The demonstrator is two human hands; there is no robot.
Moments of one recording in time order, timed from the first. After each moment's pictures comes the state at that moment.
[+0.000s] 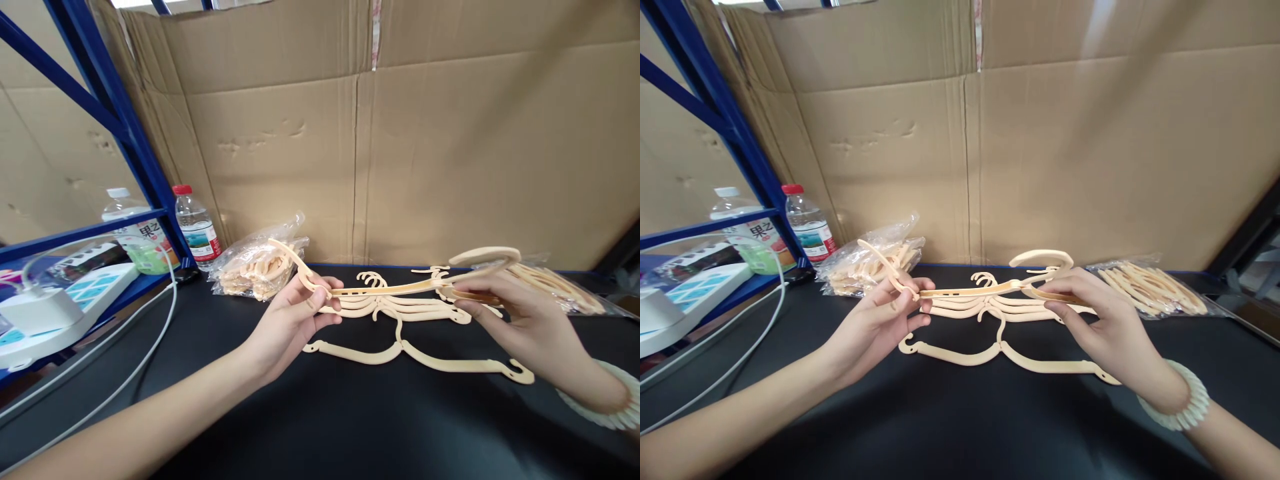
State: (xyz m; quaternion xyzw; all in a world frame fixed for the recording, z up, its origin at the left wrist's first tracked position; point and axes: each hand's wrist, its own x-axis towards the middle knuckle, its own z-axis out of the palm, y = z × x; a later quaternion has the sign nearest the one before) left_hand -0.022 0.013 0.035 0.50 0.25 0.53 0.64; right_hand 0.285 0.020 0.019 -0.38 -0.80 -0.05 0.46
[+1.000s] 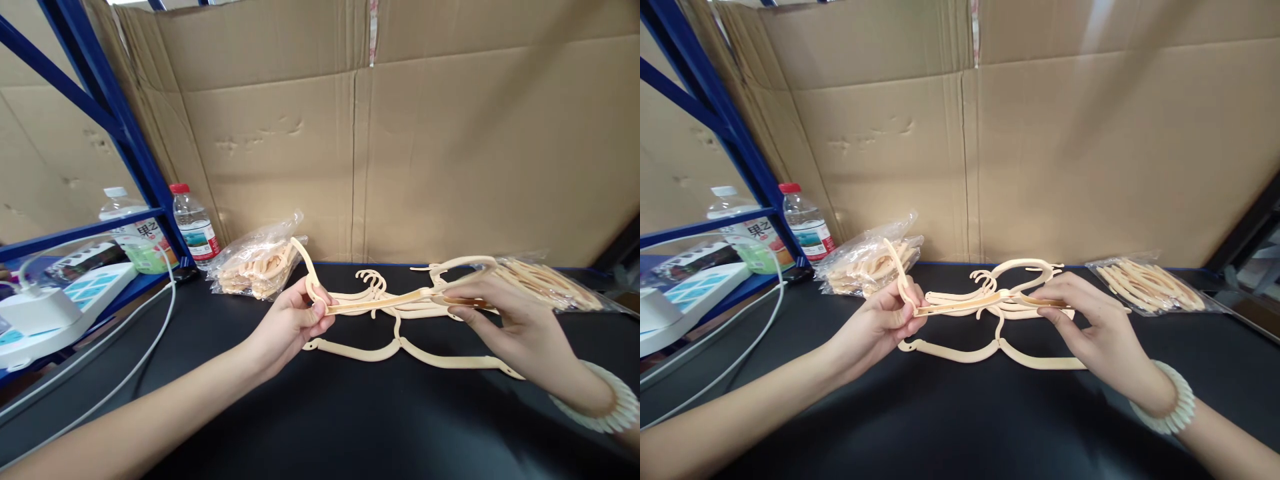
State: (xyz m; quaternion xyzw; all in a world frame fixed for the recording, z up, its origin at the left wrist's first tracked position) left_hand -0.023 0.016 0.029 0.48 0.30 0.50 0.66; right_hand 0.281 0.015 0.013 -0.33 -0.82 -0.02 0.46
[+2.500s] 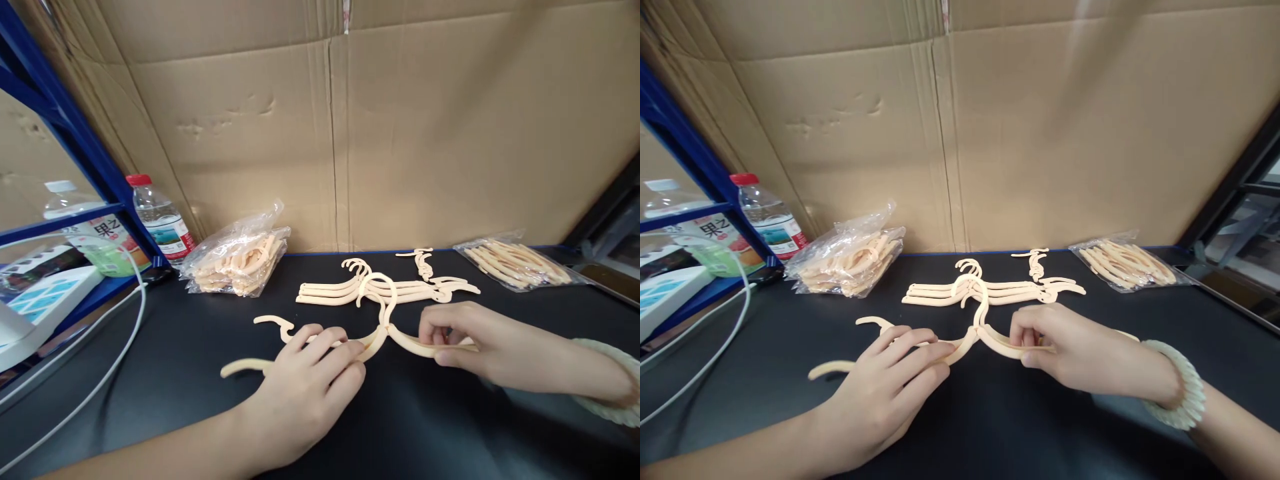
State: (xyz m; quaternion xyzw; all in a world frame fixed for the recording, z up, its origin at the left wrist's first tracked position) left_hand -0.008 -0.020 0.003 0.95 0.24 0.18 -0.03; right_hand 0.274 -0.009 0.028 -0.46 -0.83 0.29 0.14
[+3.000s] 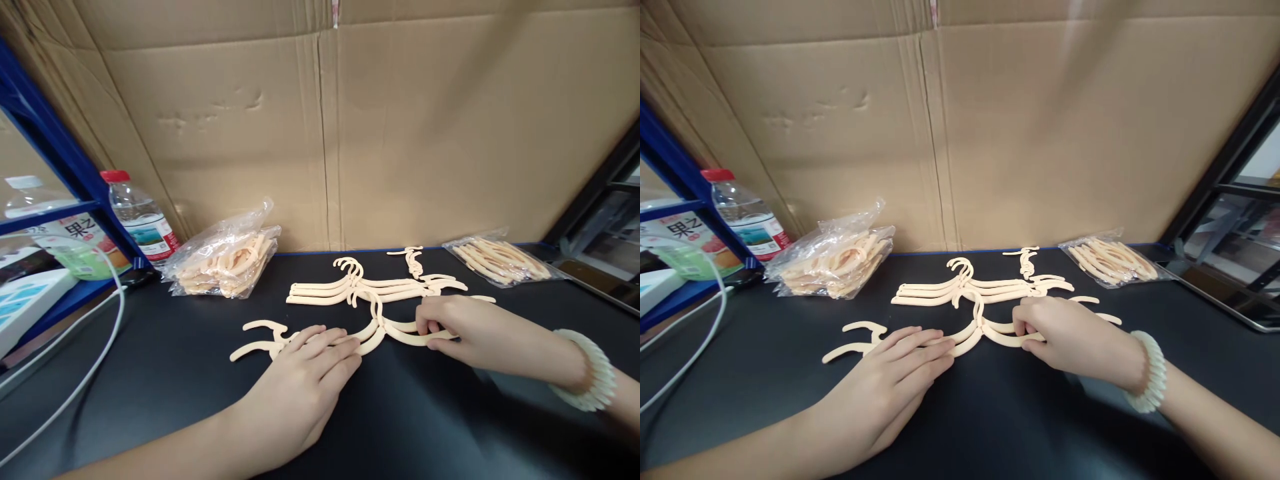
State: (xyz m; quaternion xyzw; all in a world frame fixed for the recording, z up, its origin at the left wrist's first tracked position) left_hand -0.004 -0.015 -0.004 0.96 0.23 0.17 0.04; right_hand 0.287 0.001 0.020 -0.50 -0.85 0.11 0.07
